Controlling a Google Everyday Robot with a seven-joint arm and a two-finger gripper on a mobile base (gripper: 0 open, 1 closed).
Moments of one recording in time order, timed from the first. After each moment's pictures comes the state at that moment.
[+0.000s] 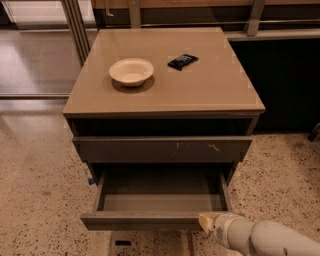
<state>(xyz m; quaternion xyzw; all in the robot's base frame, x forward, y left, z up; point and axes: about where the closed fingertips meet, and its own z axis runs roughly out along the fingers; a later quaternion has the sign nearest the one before) 0.414 -0.146 0.526 -0.08 0.92 0.21 0.33</state>
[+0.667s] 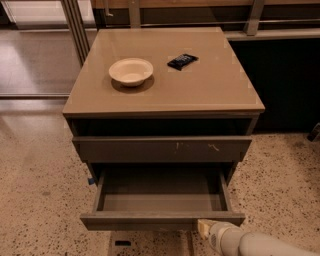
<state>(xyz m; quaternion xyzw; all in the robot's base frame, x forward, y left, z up) 0.412 -0.151 0.471 -0.04 0.93 0.18 0.33</state>
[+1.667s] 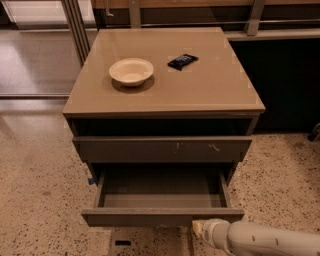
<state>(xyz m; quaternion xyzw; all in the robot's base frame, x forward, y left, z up) 0.437 -0.144 0.393 -0.07 0.94 0.18 0.29</state>
